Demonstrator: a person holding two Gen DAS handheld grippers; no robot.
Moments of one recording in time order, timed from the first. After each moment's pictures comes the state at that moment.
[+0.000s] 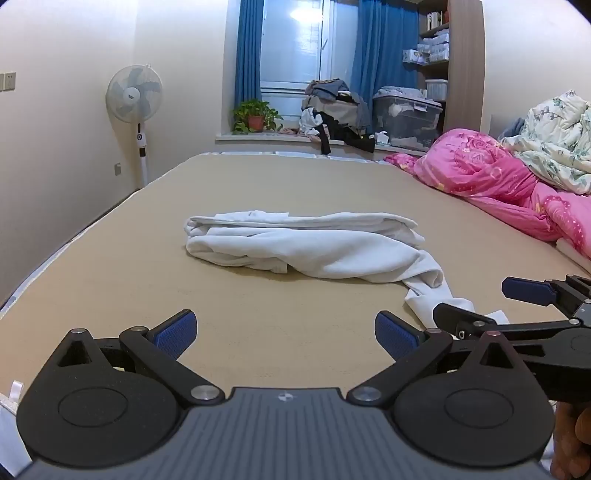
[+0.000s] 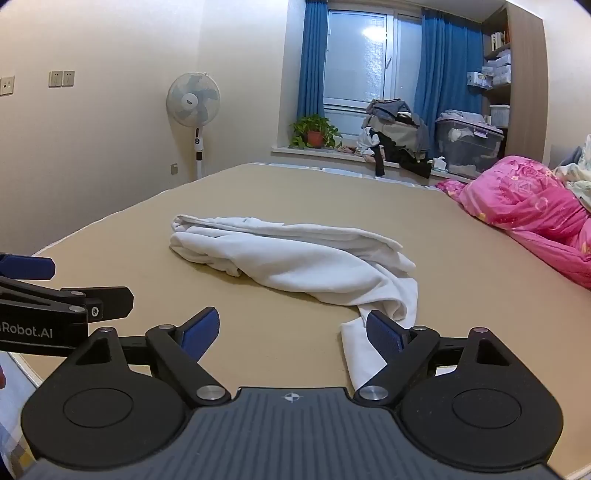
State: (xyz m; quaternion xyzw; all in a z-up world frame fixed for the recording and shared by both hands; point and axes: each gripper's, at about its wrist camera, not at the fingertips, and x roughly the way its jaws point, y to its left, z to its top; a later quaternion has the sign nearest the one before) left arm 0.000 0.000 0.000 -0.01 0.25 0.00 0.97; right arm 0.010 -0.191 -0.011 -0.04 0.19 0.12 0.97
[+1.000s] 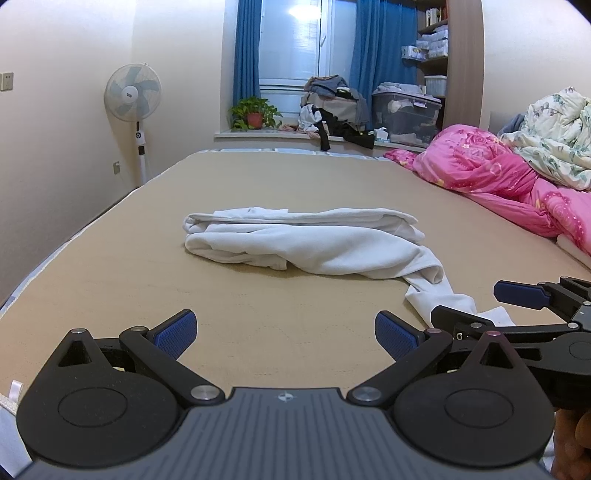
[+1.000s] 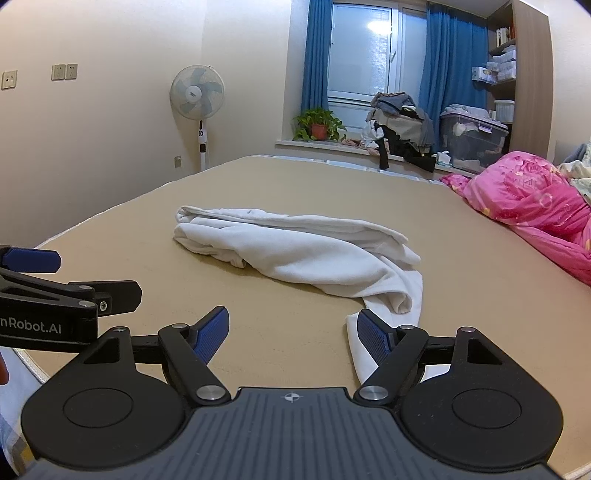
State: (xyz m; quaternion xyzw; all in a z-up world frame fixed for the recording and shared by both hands) left arm 0.003 -0.001 -0.003 -0.01 0.24 0.00 0.97; right arm 0.012 -0.186 -0.011 -0.04 0.19 0.13 0.97
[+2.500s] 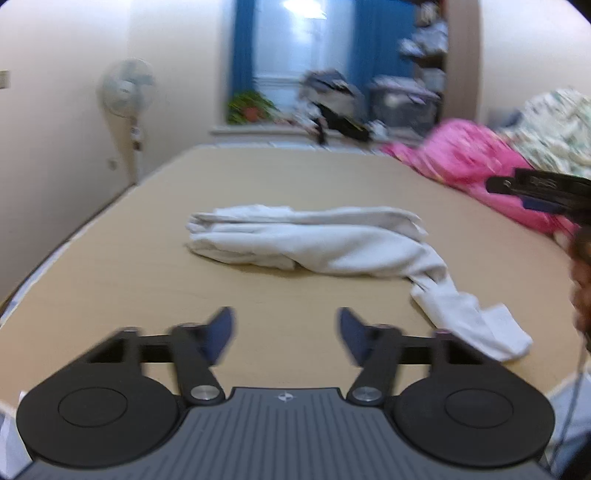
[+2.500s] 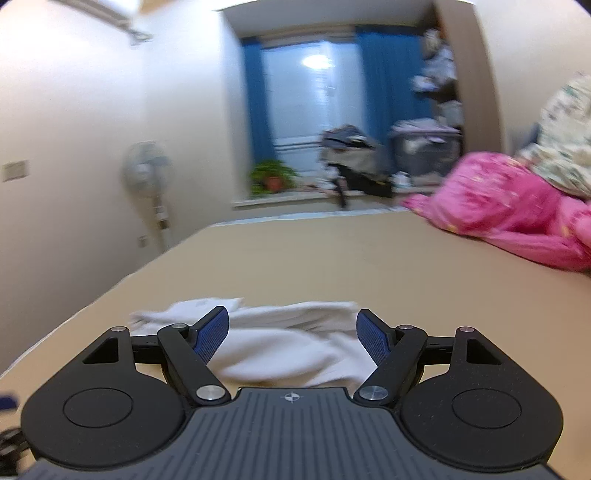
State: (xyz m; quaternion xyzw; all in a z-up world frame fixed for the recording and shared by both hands) left arm 0.015 0.022 0.009 -0.02 0.27 -0.03 0.96; right arm 0.091 -0.286 0.038 0.08 0.13 0.06 0.99
